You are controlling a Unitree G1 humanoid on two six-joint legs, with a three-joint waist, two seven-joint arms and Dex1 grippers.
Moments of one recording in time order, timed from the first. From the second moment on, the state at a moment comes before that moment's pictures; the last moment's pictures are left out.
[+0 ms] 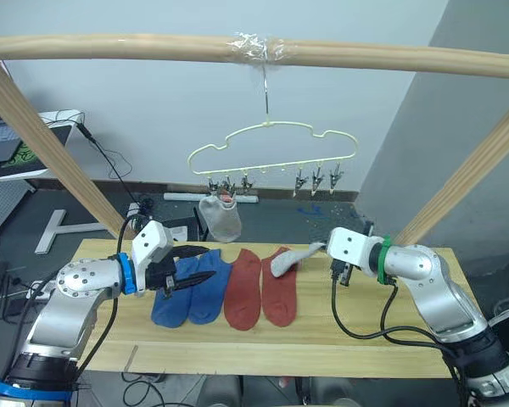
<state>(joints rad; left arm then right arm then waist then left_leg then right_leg) -0.10 0.78 0.04 -0.08 -0.29 0.11 -1.11 -0.26 -0.58 0.23 -0.29 -0.29 0.37 0.81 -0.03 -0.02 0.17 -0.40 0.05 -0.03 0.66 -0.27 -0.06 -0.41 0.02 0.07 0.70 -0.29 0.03</state>
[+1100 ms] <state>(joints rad) -0.11 0.43 0.05 -0.20 -0.23 0.21 -0.64 -0.20 -0.65 0.21 -0.49 0.10 0.37 0.98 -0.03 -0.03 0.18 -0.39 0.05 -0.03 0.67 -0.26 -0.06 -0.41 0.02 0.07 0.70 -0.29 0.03</state>
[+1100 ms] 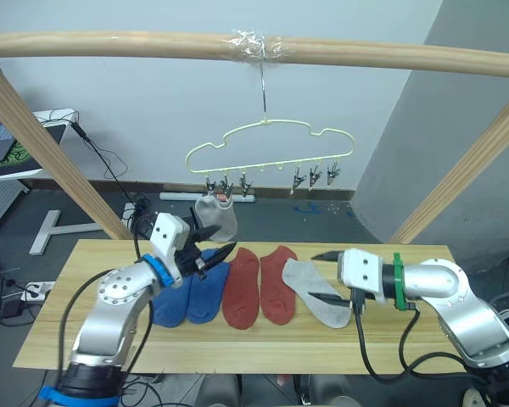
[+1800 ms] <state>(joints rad) -0.23 0.23 0.03 0.00 -0.07 0.02 -0.32 -0.34 -0.48 0.22 -0.48 0.15 0.45 0.81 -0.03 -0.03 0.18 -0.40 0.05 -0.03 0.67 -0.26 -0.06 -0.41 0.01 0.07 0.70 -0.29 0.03</state>
